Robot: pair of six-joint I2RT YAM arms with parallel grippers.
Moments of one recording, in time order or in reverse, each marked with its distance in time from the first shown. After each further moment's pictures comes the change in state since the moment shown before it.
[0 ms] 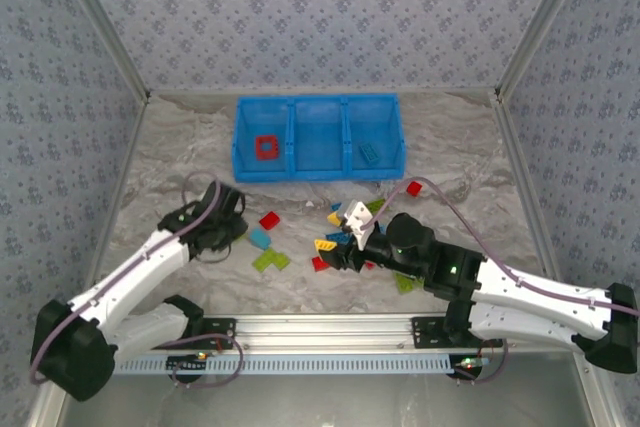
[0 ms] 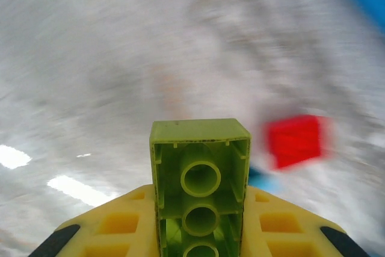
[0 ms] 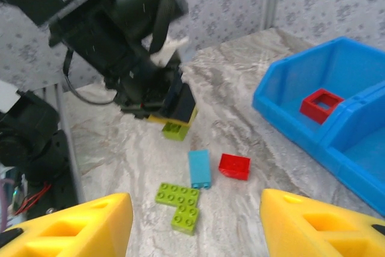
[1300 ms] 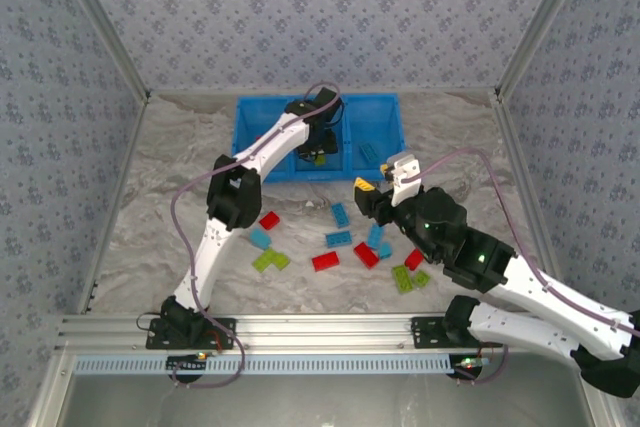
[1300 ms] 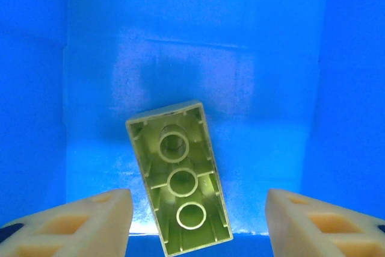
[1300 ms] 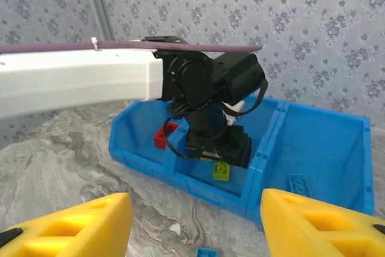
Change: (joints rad) left arm -0.061 1.461 1.597 -0.298 0.056 0.418; right arm -0.186 -0.052 0.167 -0.170 0.343 0.091
